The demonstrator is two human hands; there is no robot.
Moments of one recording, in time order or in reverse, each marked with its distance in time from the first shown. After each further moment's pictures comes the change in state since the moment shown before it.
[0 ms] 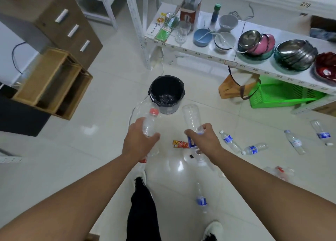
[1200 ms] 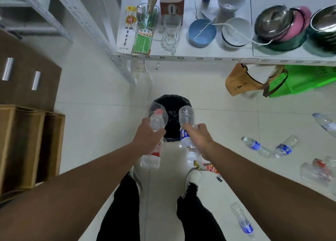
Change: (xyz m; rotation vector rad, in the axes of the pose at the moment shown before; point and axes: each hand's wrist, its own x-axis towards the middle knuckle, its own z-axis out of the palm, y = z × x) left_hand 0.422 0.025 0.039 0.006 -0.490 -0.117; right_hand 0.327 -0.153 0.115 0.357 0.082 0.345
